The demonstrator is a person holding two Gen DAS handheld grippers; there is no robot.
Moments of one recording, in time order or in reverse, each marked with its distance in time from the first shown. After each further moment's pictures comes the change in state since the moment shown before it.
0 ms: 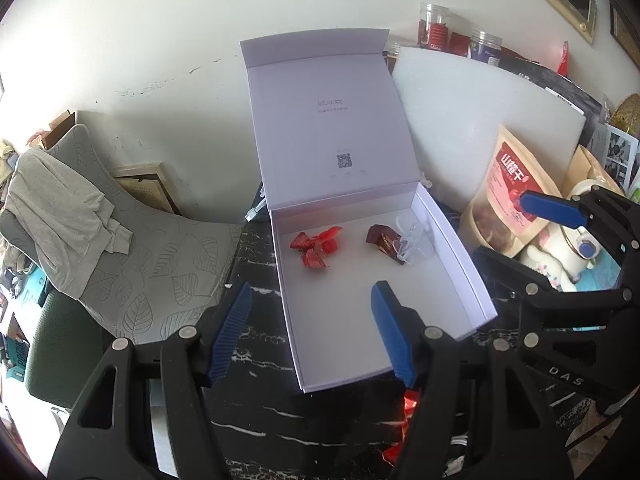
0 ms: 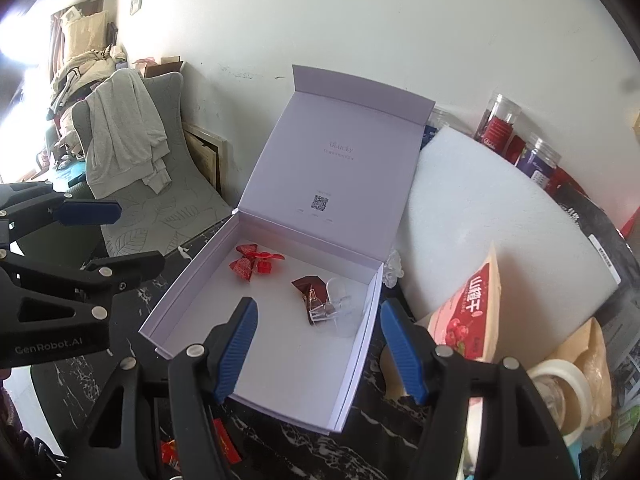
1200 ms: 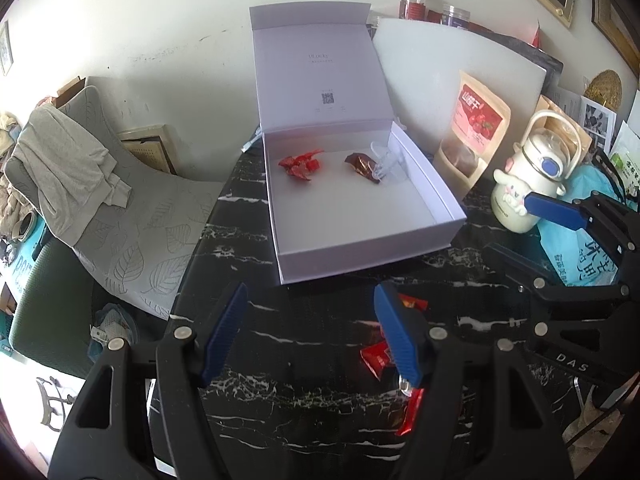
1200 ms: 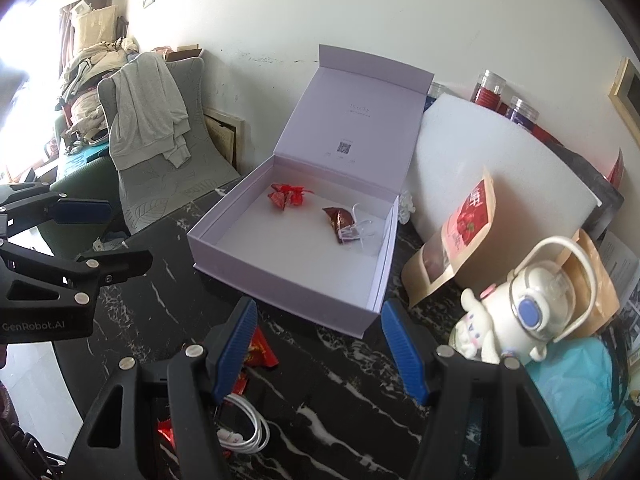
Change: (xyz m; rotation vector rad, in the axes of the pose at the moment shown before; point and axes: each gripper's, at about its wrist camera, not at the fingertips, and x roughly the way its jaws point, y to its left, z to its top) left arm -0.039 -0.012 -0.107 -0.038 0.035 -0.027; right arm -0.052 0.038 -0.099 -0.002 0.018 0.022
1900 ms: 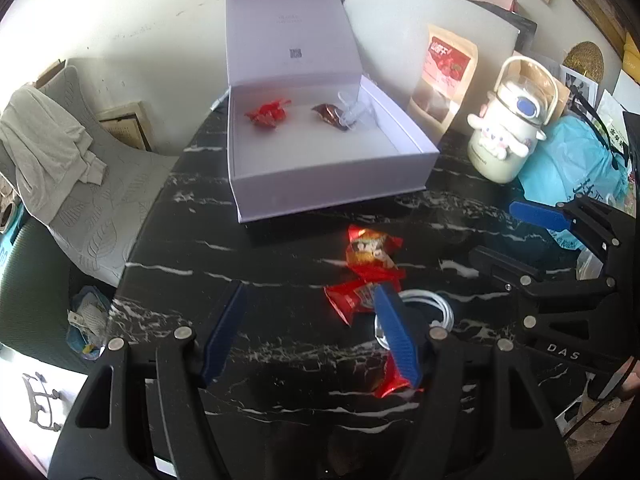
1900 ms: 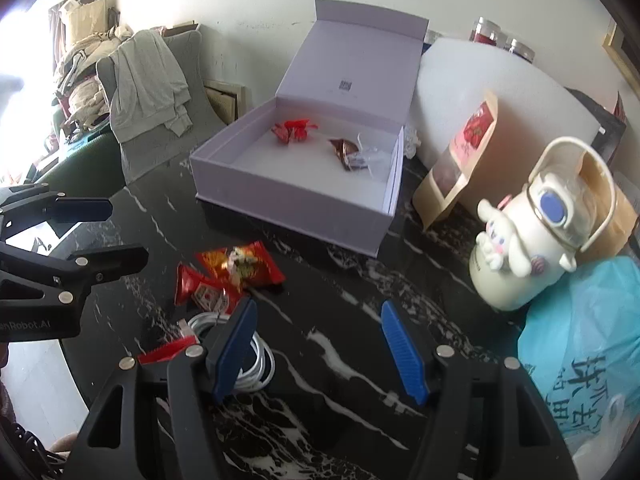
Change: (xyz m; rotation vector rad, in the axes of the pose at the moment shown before) left arm 0.018 -0.021 -0.058 0.012 0.048 -0.076; right arm 0.016 0.001 -0.070 0.043 0.101 0.028
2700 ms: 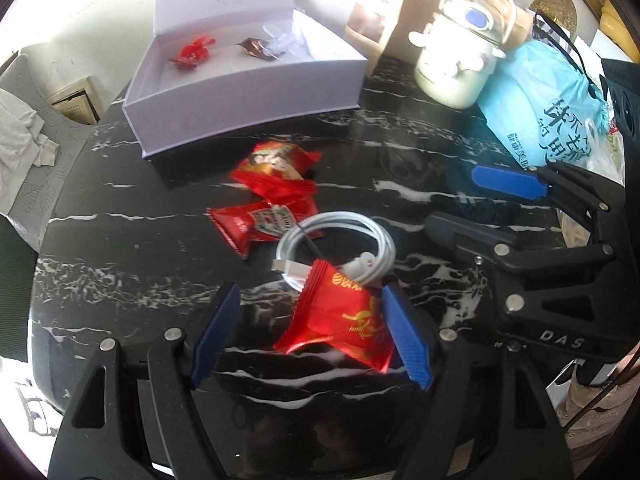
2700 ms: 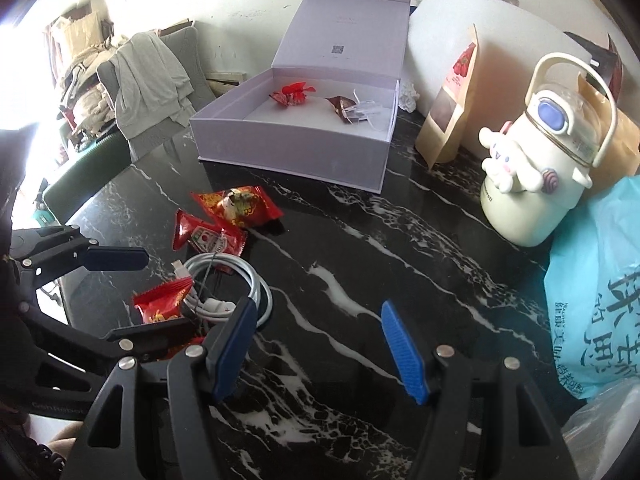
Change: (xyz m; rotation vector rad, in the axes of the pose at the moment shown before) left arm 0.036 -0.057 -0.040 0.072 0.136 -0.116; right arm 0.006 -0.015 -0.048 0.068 0.040 0.069
